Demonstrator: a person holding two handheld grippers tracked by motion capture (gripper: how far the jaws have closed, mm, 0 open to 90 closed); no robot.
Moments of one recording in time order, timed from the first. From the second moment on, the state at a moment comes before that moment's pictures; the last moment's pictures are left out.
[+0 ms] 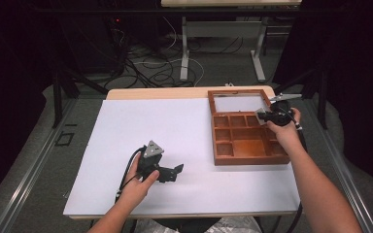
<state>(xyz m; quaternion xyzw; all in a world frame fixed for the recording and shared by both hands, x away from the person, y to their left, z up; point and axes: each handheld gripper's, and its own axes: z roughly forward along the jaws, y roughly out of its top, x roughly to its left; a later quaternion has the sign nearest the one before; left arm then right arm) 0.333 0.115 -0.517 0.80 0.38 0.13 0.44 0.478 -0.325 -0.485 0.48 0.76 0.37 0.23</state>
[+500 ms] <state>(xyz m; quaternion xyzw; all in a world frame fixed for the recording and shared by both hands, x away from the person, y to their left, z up) 0.333 0.114 -0.517 0.81 0.37 0.13 0.44 0.482 -0.327 -0.493 0.48 0.77 0.36 0.23</state>
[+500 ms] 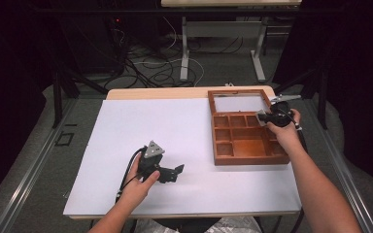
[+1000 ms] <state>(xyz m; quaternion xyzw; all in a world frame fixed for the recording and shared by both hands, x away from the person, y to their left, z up) 0.333 0.115 -0.517 0.80 0.38 0.13 0.44 0.476 -0.322 -0.490 0.49 0.76 0.37 0.22</state>
